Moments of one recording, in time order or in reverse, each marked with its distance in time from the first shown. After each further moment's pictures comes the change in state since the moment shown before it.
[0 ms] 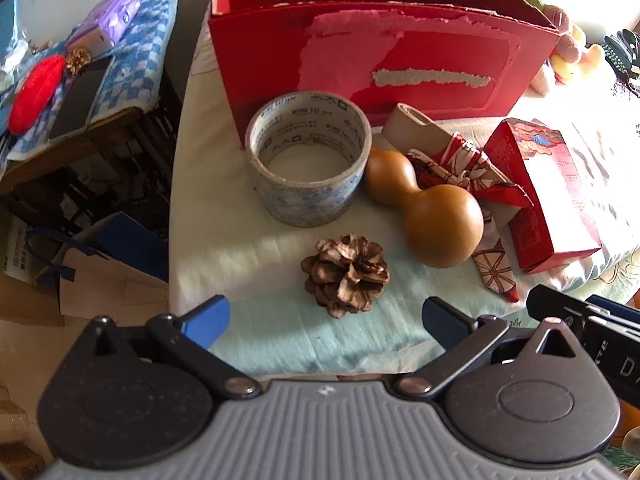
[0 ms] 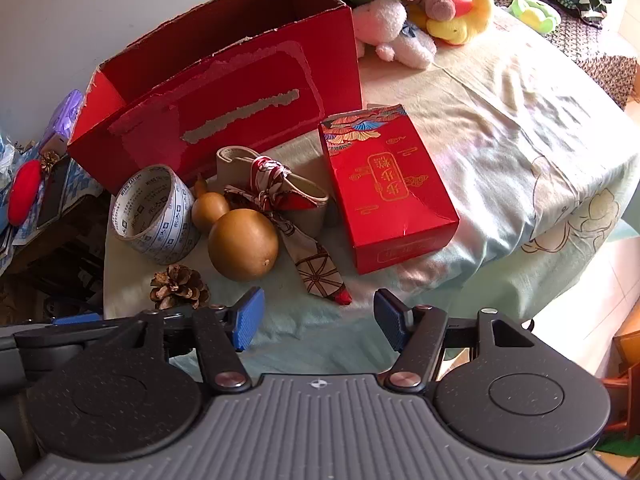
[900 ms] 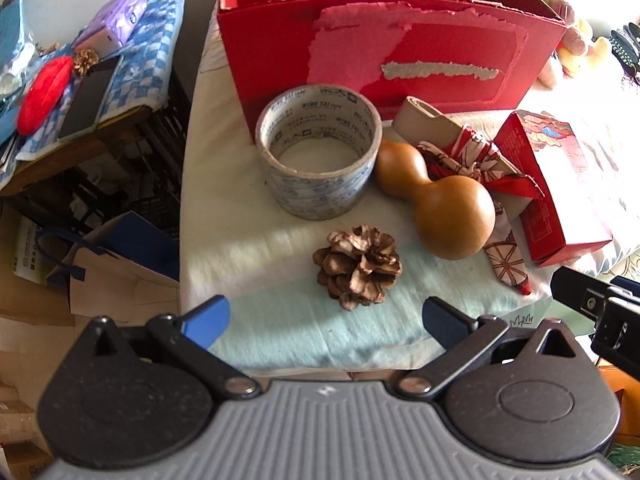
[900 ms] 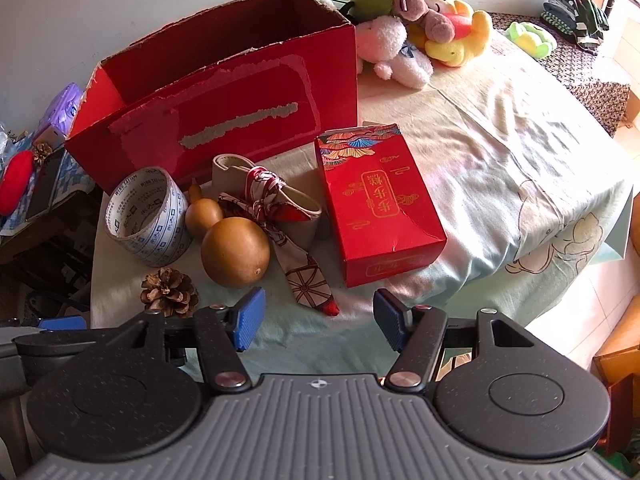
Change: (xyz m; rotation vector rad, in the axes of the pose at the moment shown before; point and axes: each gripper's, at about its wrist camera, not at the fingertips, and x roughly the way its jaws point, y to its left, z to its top) left arm 0.002 0.001 -0.003 0.009 0.007 0.023; right arm -0.005 0.007 0.001 -0.051 -0.036 -0.050
